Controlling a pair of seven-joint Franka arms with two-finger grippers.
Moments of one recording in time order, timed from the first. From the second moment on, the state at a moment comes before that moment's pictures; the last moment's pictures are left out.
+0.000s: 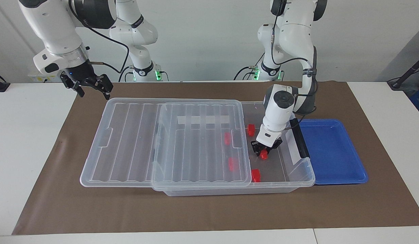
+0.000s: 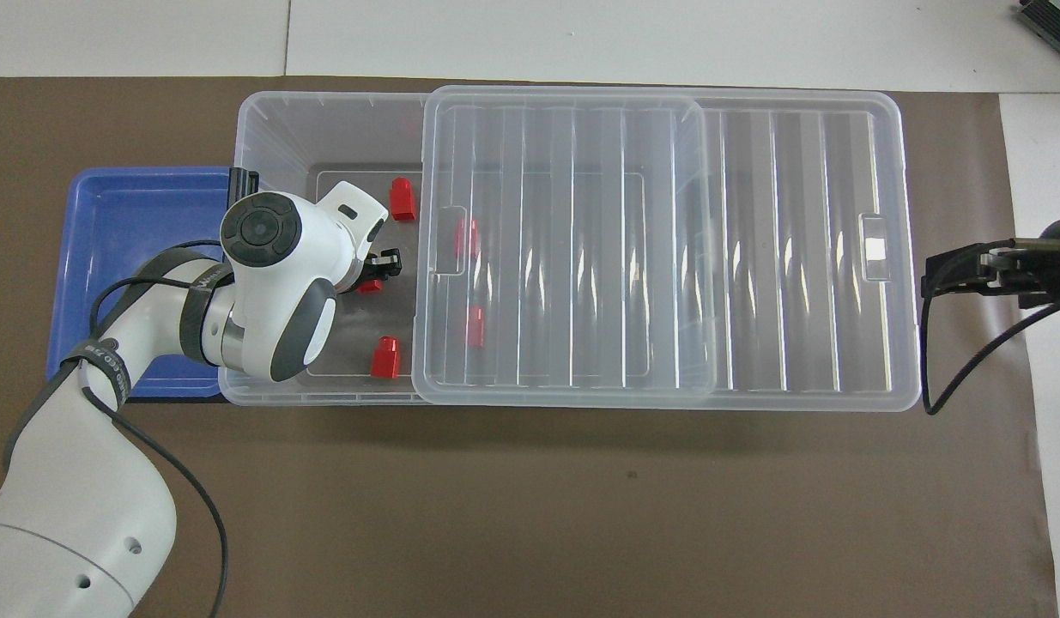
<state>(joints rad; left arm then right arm) -0.32 0.38 -0.04 -1.92 0.04 2.40 -0.49 0.06 -0.04 -0.08 -1.68 -0.04 1.63 0.12</state>
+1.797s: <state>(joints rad) -0.17 0.05 -0.01 -1.61 0.03 1.63 -0.21 0.06 -0.04 -0.08 -1.68 -0.04 1.63 0.11</state>
